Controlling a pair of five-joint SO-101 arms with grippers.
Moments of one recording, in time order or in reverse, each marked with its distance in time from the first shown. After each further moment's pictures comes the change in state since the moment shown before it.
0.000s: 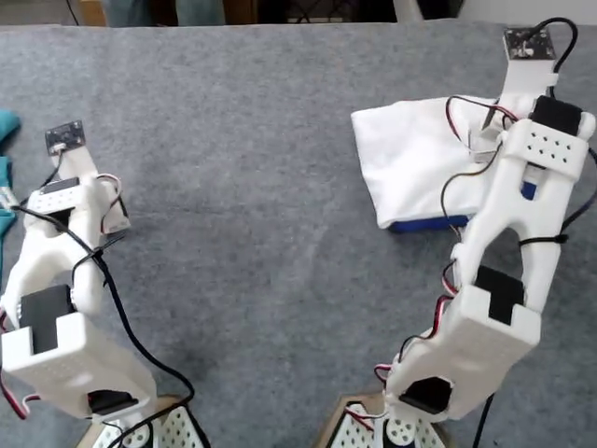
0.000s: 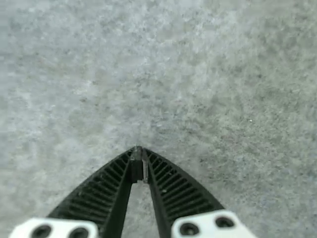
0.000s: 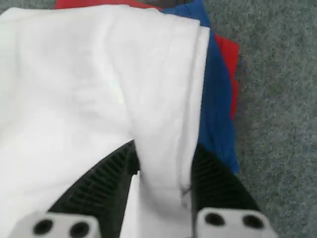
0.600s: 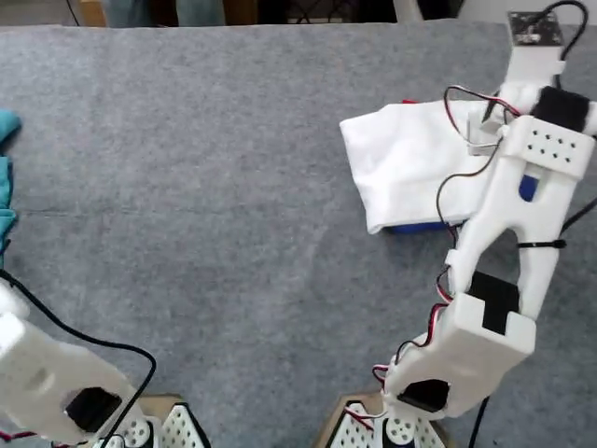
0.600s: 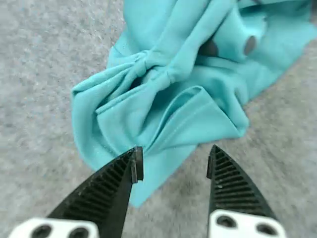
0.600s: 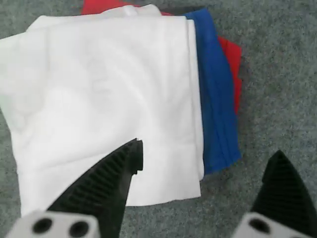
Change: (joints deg) left arm -32.0 11.5 -27.7 10.3 -0.4; right arm -3.3 -3.4 -5.7 8.5 -1.3
